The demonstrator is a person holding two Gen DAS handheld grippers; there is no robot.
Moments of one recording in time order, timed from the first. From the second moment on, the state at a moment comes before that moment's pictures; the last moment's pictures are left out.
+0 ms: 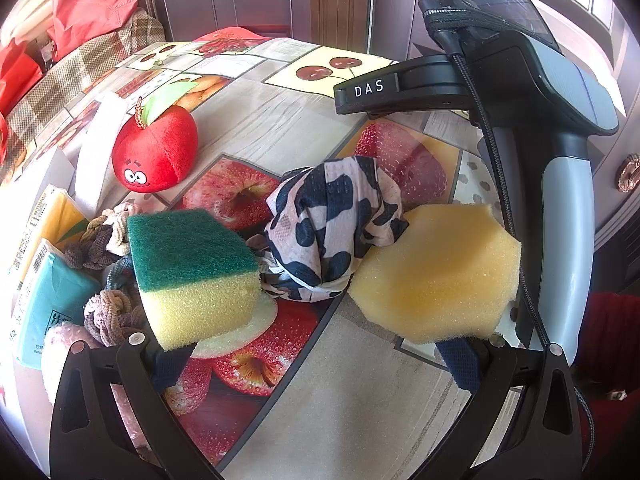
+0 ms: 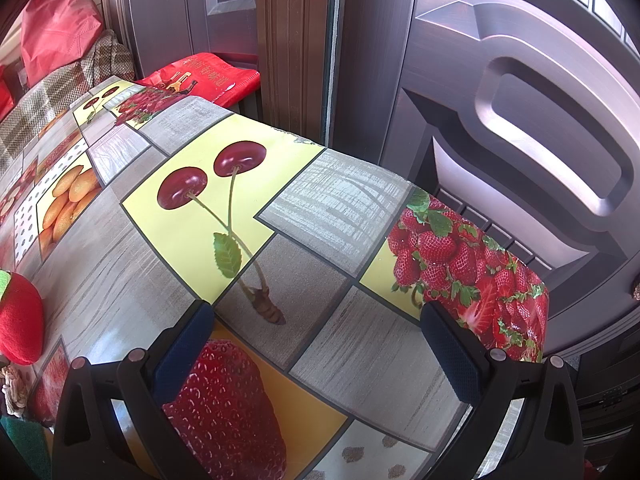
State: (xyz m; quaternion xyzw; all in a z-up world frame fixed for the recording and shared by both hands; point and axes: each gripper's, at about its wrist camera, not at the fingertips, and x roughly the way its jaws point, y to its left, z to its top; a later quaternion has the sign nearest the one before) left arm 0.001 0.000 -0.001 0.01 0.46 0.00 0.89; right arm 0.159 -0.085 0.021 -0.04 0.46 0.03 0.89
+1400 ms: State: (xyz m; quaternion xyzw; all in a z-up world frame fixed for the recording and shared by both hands) left arm -0.021 -0.030 0.031 0.07 0.38 -0.05 0.92; right arm 0.161 -0.091 0.026 -0.03 0.45 0.05 0.89
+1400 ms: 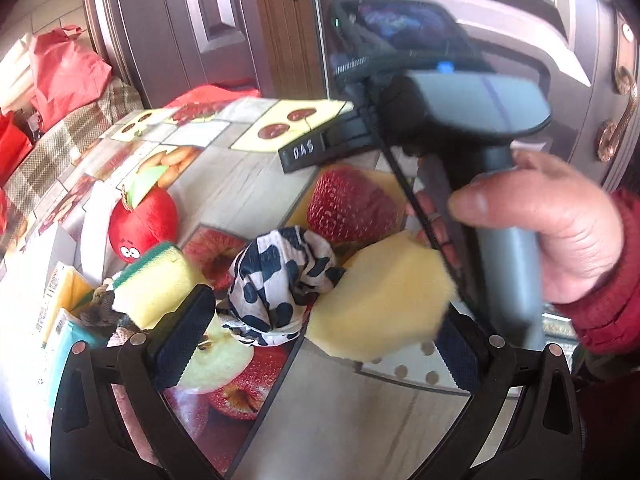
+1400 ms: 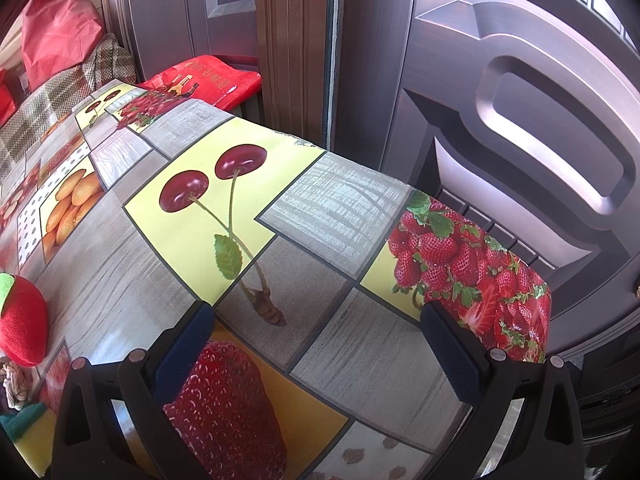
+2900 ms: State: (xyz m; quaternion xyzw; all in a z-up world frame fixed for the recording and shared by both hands) left arm -0.171 0.091 0.001 -0.09 0.45 0.16 0.88; right arm 0.026 -0.098 0.021 -0.21 0.35 0.52 0.75
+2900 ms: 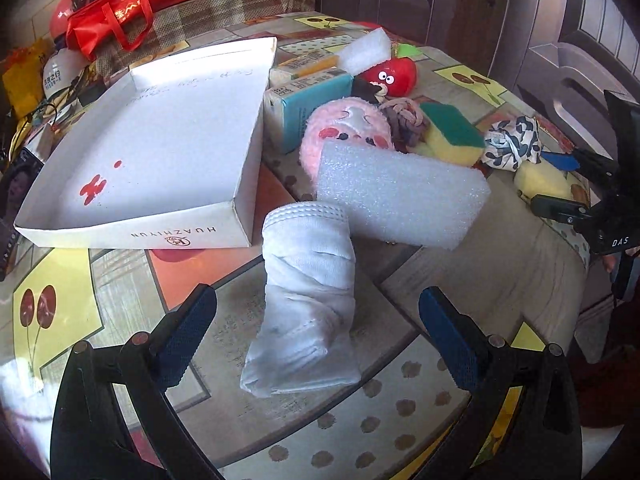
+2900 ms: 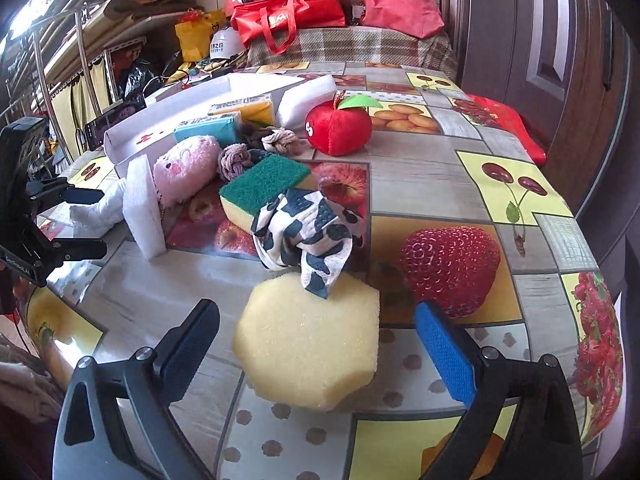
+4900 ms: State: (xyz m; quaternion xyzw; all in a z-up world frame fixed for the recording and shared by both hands) left arm -0.213 0.193 0.043 -0.07 0.20 0.46 0.86; right arm -0.080 0.014 0.093 -0.04 0.10 0.61 0.79
